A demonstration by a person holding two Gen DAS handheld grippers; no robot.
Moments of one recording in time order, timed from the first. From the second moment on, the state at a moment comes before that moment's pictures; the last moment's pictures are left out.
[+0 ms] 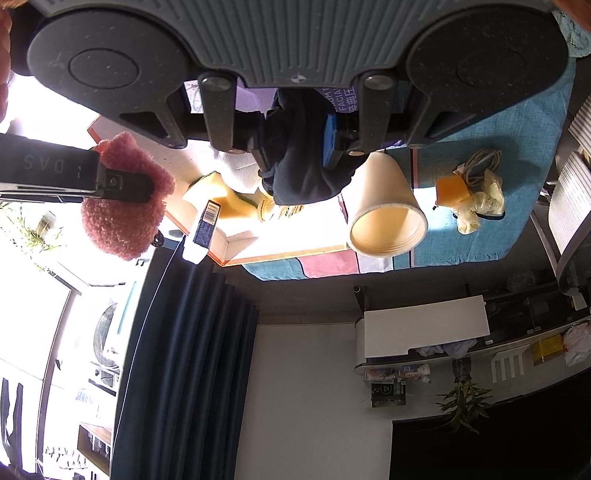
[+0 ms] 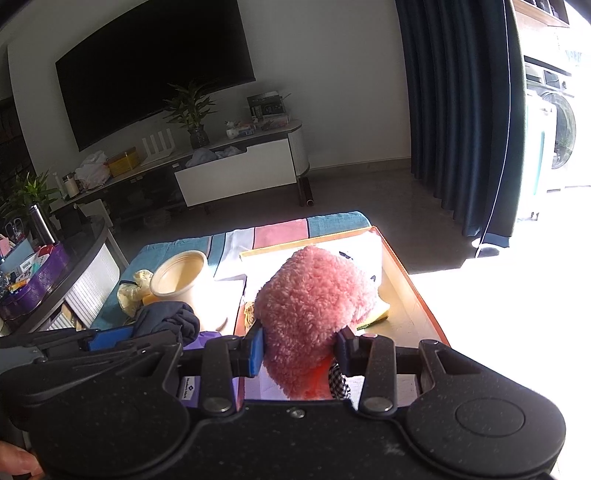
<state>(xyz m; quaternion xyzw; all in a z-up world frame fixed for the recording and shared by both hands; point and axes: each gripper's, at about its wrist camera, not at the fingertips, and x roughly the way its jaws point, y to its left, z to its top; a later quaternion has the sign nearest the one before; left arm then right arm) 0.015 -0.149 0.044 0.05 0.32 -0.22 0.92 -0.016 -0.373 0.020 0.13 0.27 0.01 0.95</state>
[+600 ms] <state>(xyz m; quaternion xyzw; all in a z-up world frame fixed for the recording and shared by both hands) 0.019 -0.180 0.038 0.06 0.33 -0.25 0.91 -0.019 -0.406 0.011 0.14 0.27 -0.03 0.95</state>
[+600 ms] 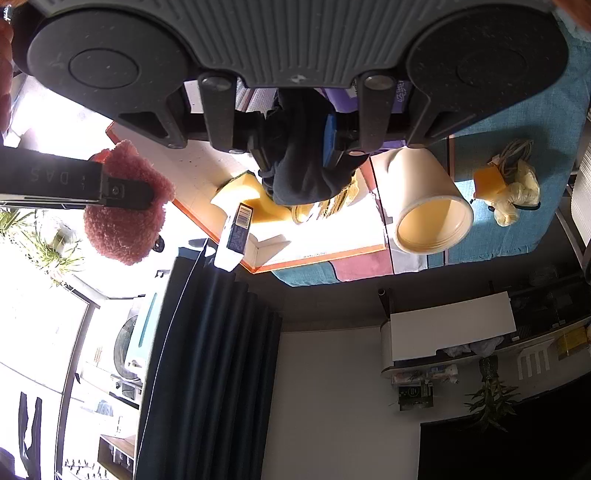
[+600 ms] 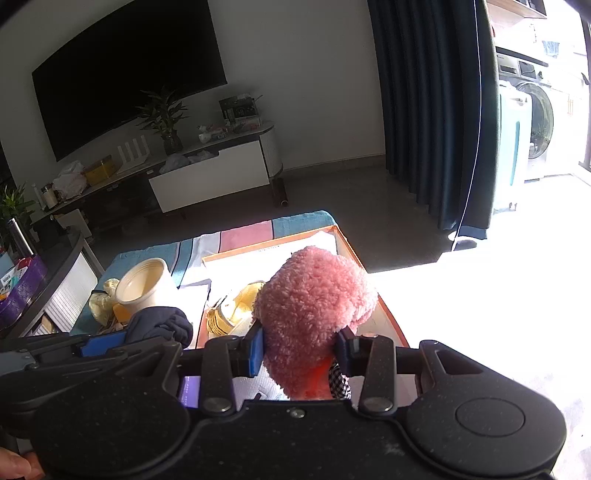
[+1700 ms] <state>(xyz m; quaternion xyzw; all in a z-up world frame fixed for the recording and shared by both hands) 0.061 -0.204 0.037 0.05 0.34 -0.23 0.91 0.010 -0.419 -0.004 0.14 0.30 -0.02 0.94</state>
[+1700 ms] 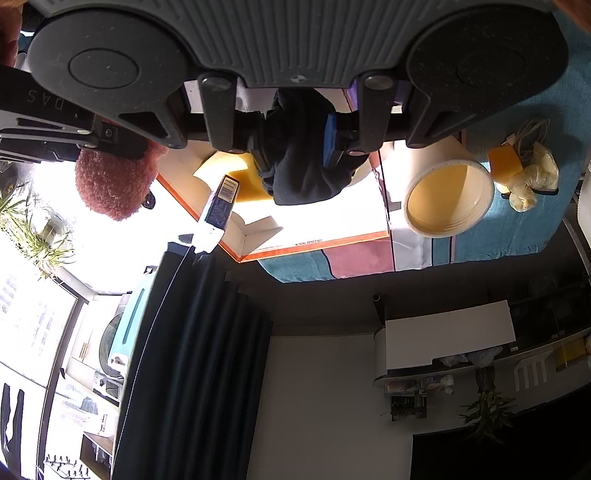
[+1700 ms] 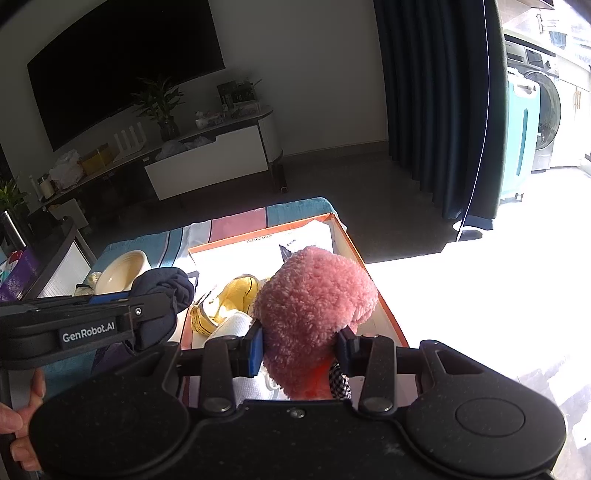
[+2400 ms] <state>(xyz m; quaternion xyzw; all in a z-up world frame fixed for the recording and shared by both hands) 0.093 -0.220 0.040 0.05 0.35 -0.23 0.91 0.031 -0.425 -0.016 0.15 0.31 -0.02 0.94</state>
